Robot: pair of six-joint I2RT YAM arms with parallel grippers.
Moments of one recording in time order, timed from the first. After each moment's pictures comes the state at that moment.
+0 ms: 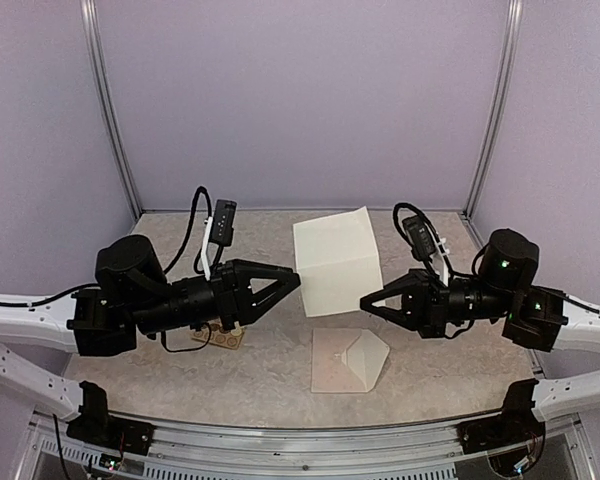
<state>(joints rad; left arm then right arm) -1.22 1.14 0.78 0.44 0.08 -0.58 0.99 0.89 0.65 0.25 -0.56 0.51</state>
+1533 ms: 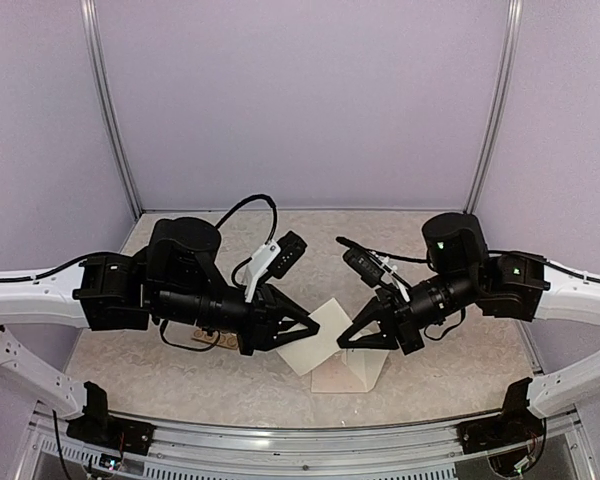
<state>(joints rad) -1.25 1.27 1.09 -0.22 0.18 -0.32 1.04 1.13 0.94 -0.30 -0.68 0.25</state>
